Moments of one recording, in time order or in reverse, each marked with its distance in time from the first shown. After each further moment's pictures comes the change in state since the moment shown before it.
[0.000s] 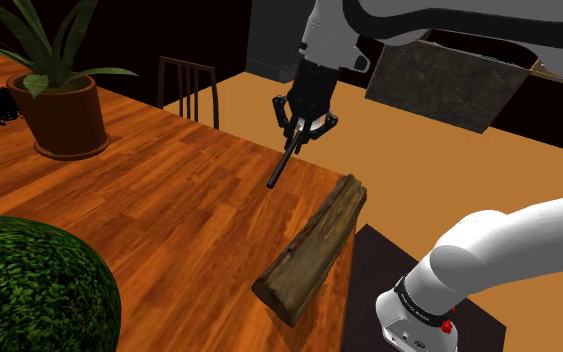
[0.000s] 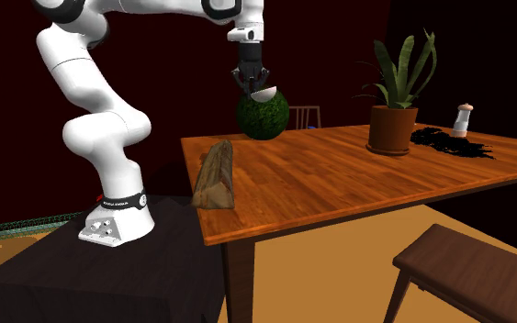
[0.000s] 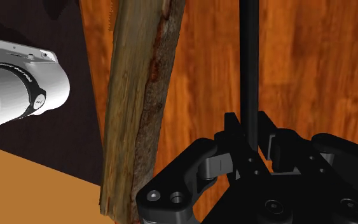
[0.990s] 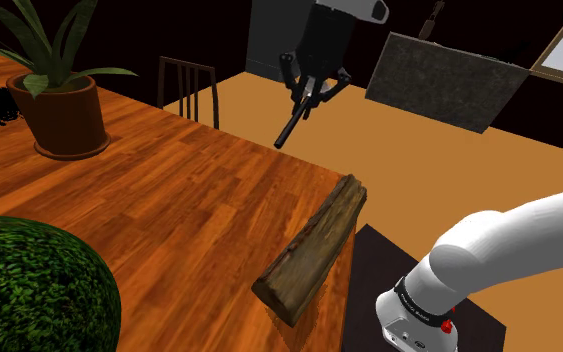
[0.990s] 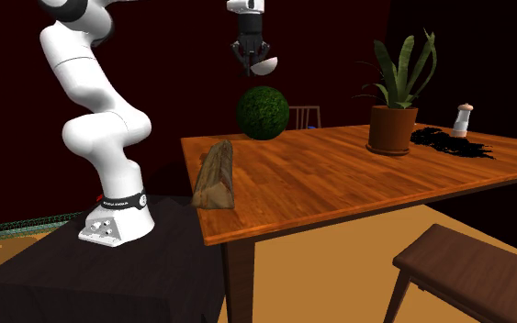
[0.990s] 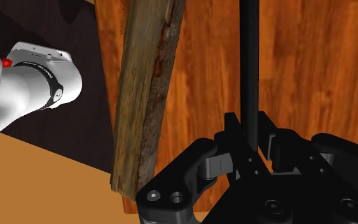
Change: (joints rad) arm -0.014 0.053 -0.016 0.240 -0.029 -0.185 0.041
